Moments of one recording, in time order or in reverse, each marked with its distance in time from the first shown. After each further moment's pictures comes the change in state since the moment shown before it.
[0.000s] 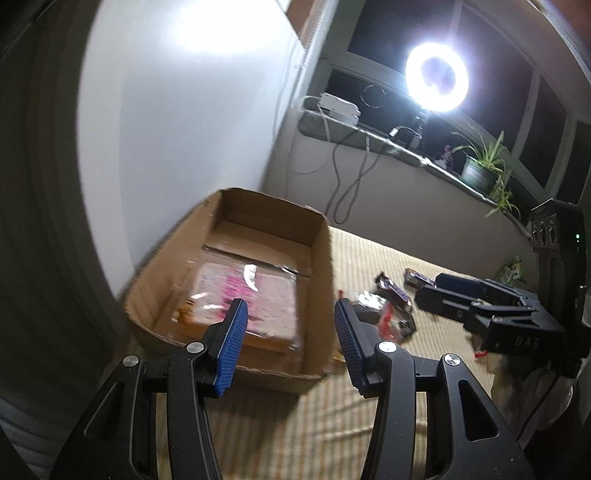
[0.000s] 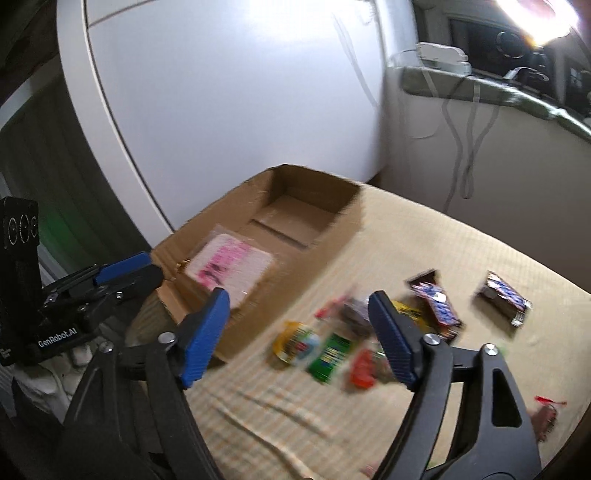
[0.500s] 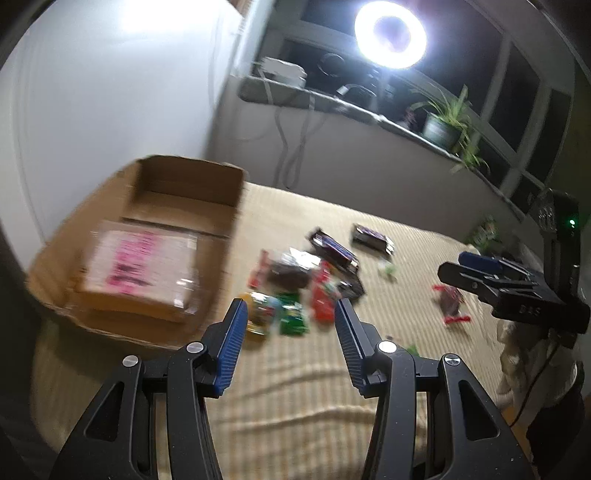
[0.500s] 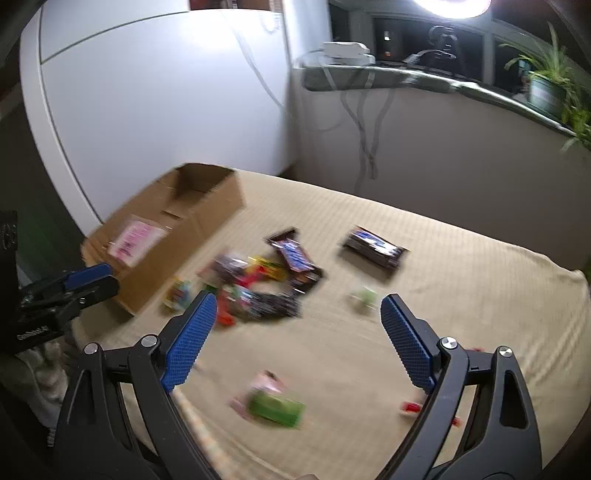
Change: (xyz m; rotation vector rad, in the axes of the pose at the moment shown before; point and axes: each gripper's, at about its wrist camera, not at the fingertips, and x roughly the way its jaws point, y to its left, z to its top) left arm 0.033 -0.069 -0.027 0.100 0.108 -0.118; right arm -0.062 -0.091 -0.050 0.085 -0.004 -0.229
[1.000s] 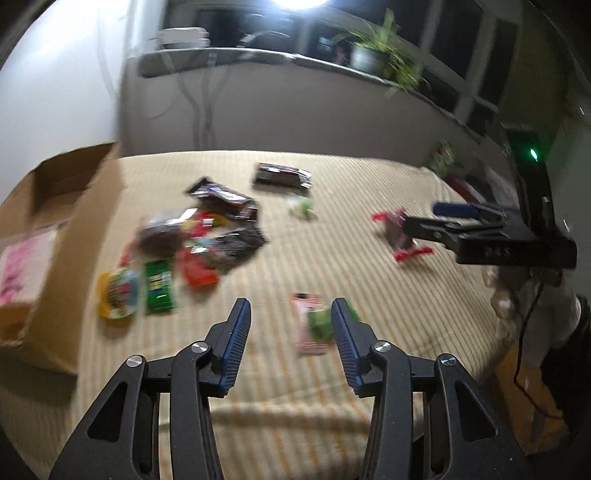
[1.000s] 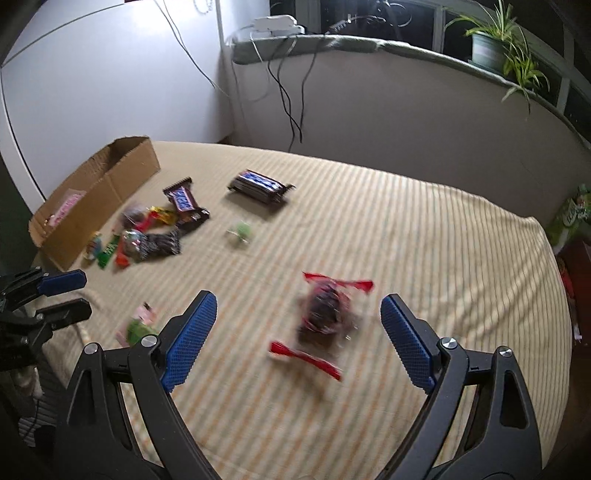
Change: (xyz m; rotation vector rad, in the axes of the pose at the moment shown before) left arm 0.047 -0.089 -0.030 0.246 0.158 -0.128; right arm -0.003 -0.081 -0.047 0.060 0.083 -0.126
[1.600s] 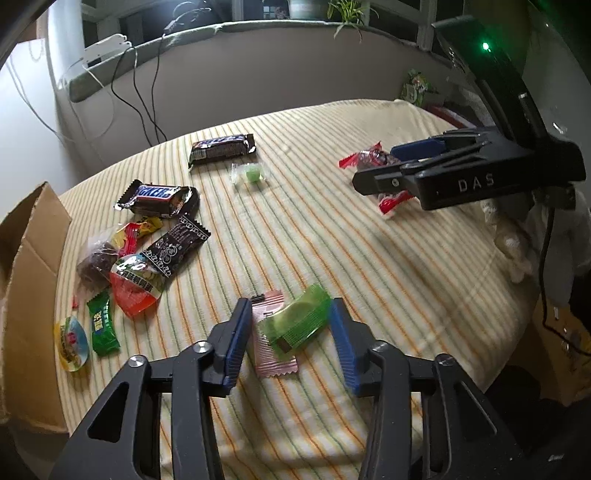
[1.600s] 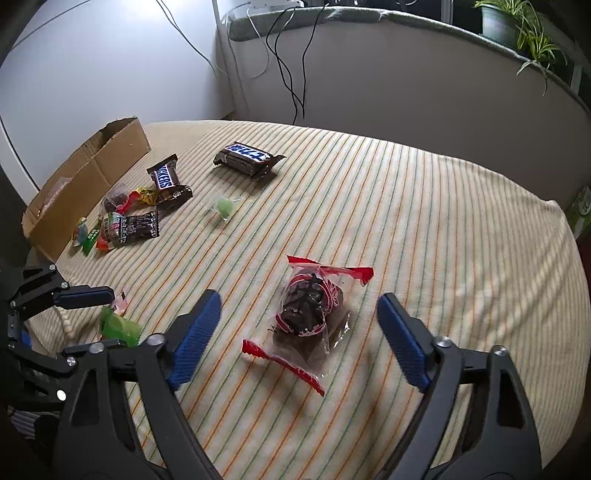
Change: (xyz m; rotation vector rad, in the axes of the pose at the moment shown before) left arm 0.045 -0.034 0.001 0.242 0.134 0.023; right arm 0.037 -0.014 0.001 0.013 0.079 0.054
